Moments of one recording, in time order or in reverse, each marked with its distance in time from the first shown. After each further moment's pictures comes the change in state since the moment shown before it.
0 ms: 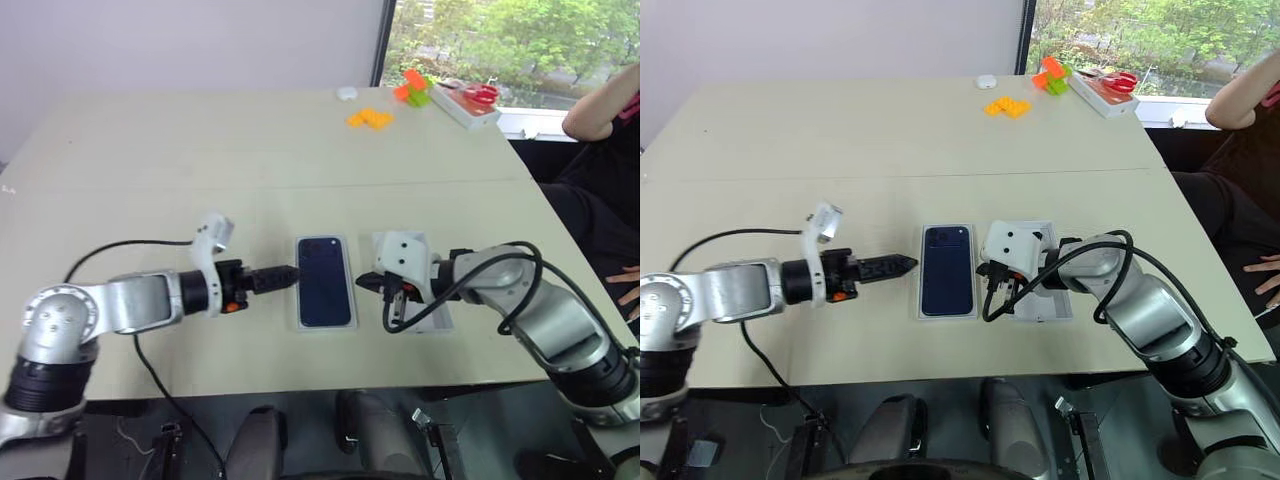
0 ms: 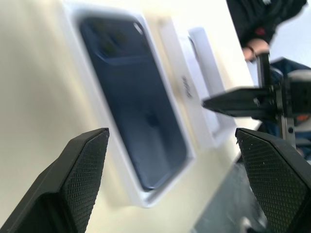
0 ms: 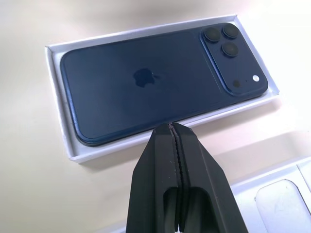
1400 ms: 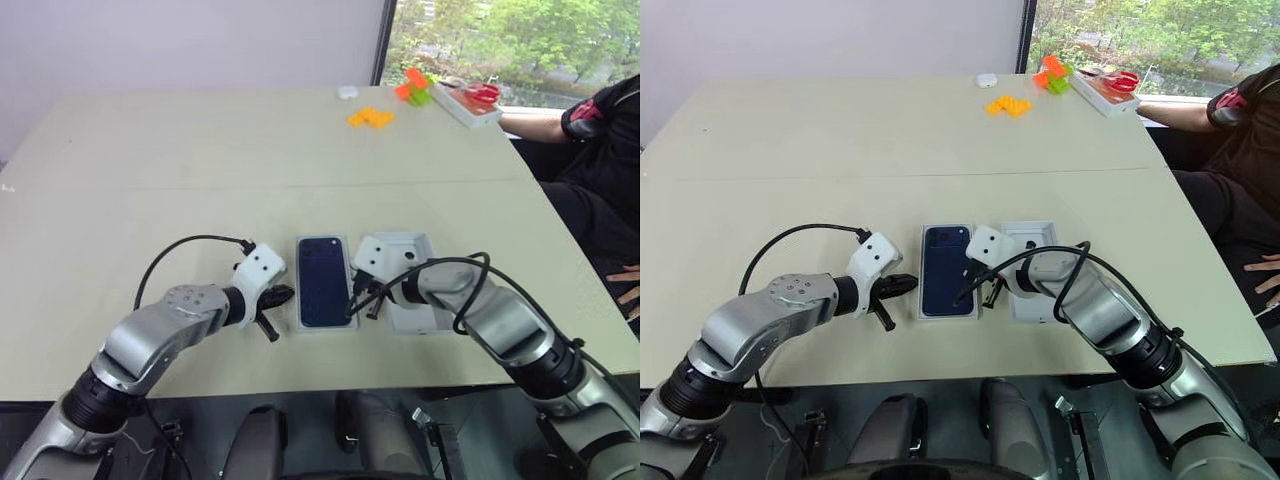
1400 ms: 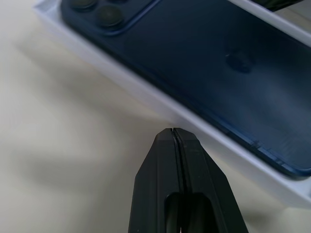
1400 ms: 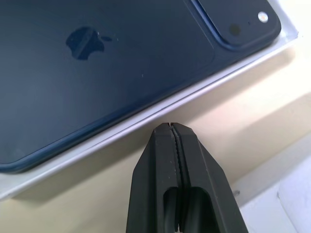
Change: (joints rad) left arm -0.006 -0.168 -0.426 -0.176 1.406 -0.139 -0.733; right arm -0.040 0.128 0.138 0.089 -0.099 0.175 -0.200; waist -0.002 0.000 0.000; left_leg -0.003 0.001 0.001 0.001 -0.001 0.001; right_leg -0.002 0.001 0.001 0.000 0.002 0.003
